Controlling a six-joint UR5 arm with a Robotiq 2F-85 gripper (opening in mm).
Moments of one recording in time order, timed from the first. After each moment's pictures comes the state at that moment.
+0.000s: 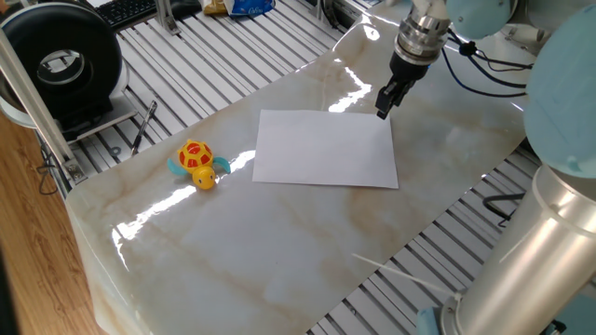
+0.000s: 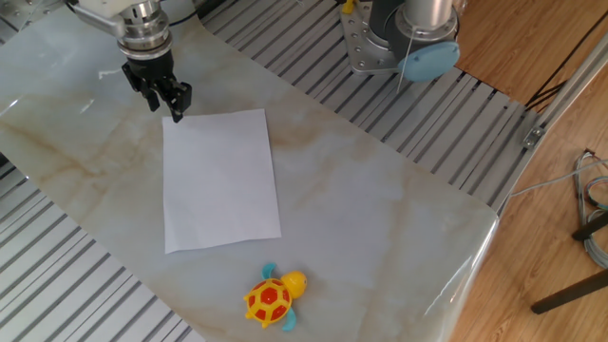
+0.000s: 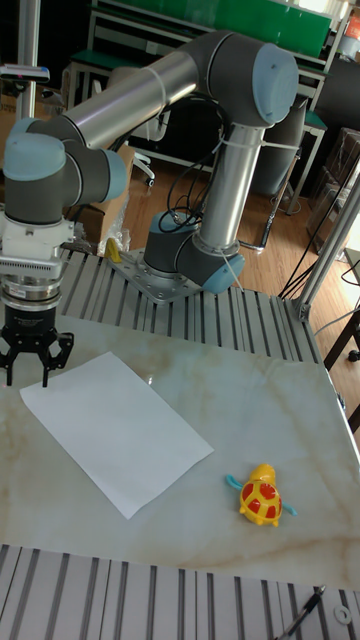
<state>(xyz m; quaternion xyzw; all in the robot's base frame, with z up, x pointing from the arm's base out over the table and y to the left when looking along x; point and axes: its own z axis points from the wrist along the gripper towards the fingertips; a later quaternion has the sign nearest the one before) 0.508 -0.216 0.022 -0.08 1.00 0.02 0.06</state>
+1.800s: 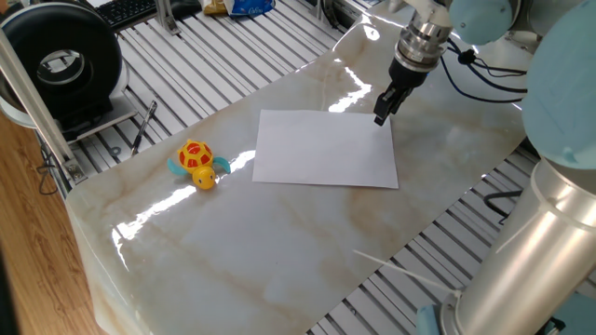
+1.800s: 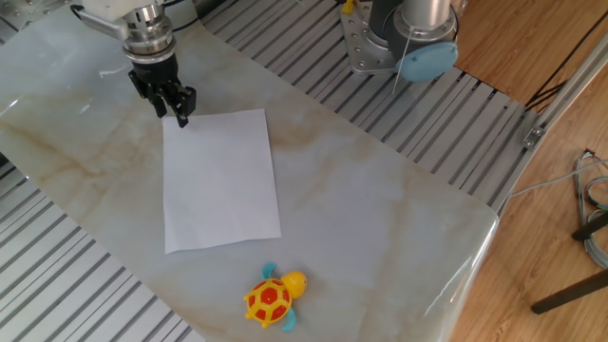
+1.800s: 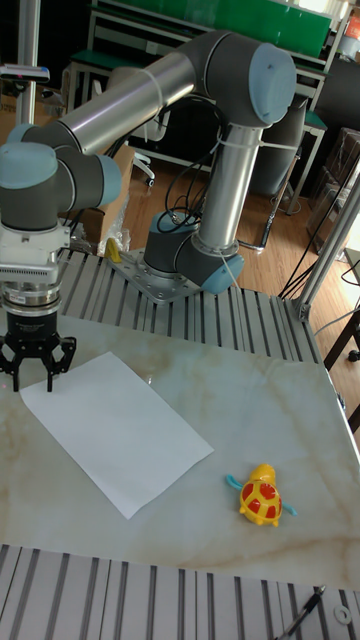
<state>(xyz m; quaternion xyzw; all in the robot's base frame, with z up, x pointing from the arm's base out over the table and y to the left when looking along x) 0.505 -0.207 0.009 -0.07 0.99 0.05 0.06</state>
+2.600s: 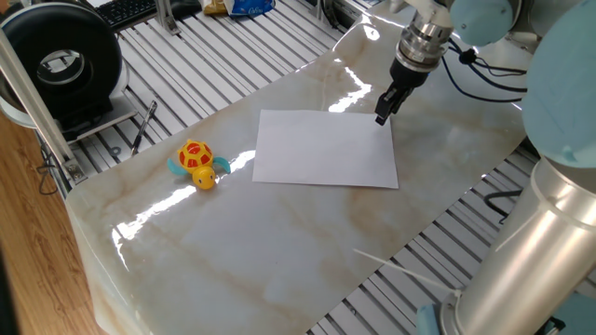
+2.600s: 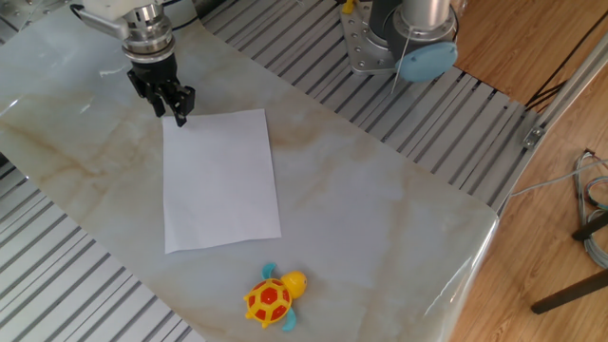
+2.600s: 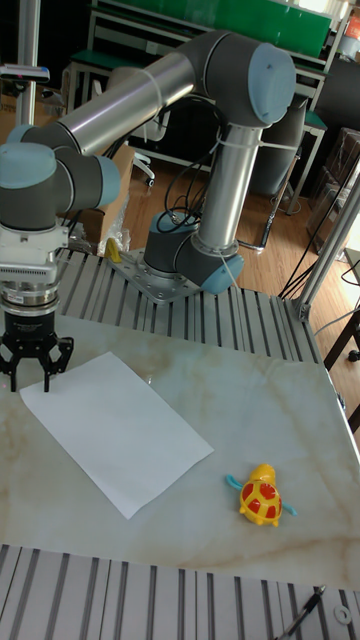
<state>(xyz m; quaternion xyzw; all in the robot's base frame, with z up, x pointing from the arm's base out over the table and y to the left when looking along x) 0.506 -0.212 0.007 -0.08 0.99 0.04 0.07</state>
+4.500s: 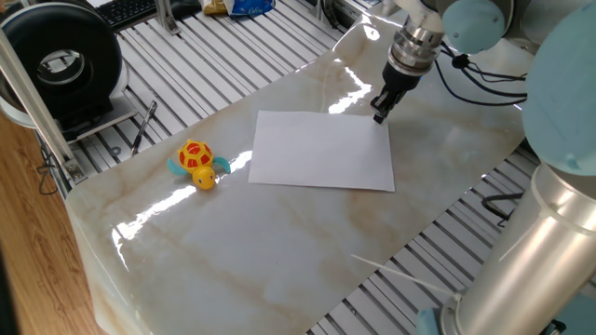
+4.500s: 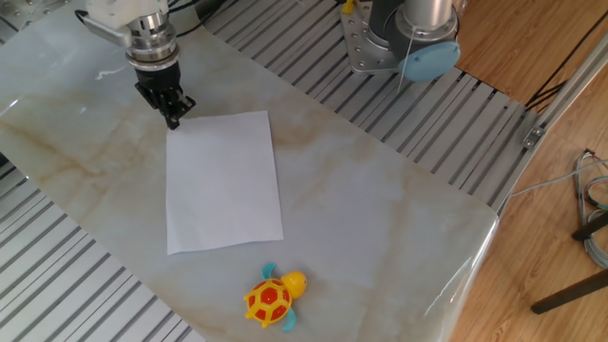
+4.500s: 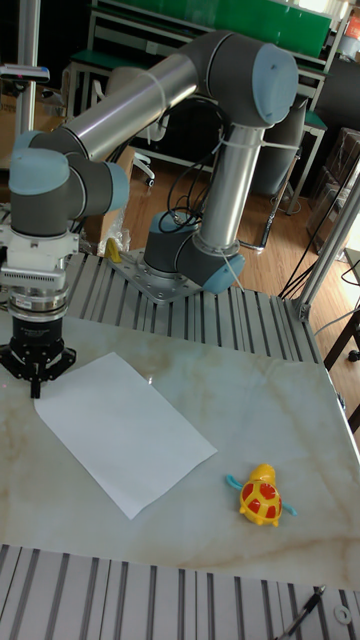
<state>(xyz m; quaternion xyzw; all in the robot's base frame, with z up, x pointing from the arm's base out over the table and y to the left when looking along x) 0.512 -0.200 0.006 -0.05 1.00 0.03 0.07</state>
